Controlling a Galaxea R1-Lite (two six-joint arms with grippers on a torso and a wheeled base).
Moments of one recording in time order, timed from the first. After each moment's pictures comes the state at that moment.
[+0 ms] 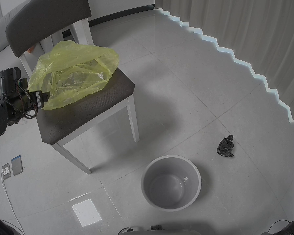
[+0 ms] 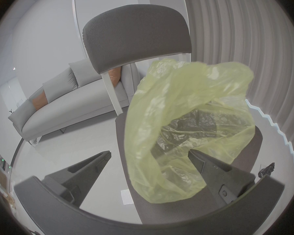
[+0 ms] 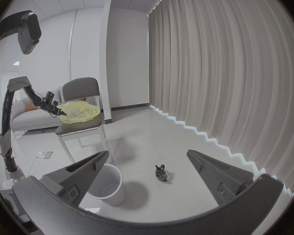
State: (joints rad) left arm 0.06 1.65 -1.02 -0.37 0.18 -0.01; right arm 0.01 0.17 -0.22 -0.04 0.09 -0.03
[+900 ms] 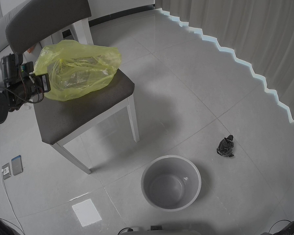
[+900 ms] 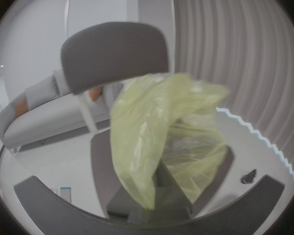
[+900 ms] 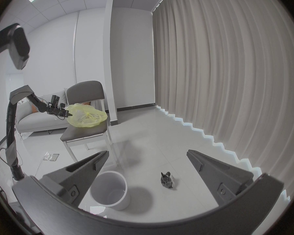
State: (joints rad) left arm 0.01 1.67 -1.15 -0.37 0.06 -0.01; right arm 0.01 0.42 -0.42 -0.06 0.15 -0.03
